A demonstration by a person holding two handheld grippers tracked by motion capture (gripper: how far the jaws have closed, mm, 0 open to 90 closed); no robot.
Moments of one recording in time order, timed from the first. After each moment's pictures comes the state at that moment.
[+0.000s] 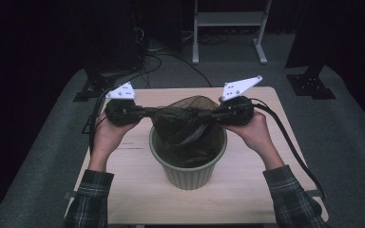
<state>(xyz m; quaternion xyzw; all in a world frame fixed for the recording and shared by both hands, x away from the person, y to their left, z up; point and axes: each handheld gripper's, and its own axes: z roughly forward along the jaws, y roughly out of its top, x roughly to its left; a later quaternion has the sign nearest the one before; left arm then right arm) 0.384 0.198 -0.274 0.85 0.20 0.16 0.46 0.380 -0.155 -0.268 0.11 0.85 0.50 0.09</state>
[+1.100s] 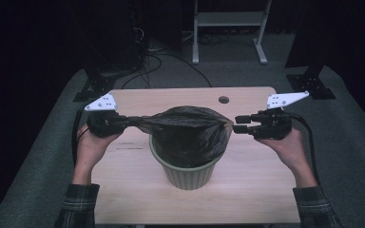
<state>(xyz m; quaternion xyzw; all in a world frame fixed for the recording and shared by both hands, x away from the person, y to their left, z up) 0.363 0.233 -0.286 0.84 0.23 0.16 0.46 0.362 -0.250 -0.305 0.22 0.81 0.55 0.05</state>
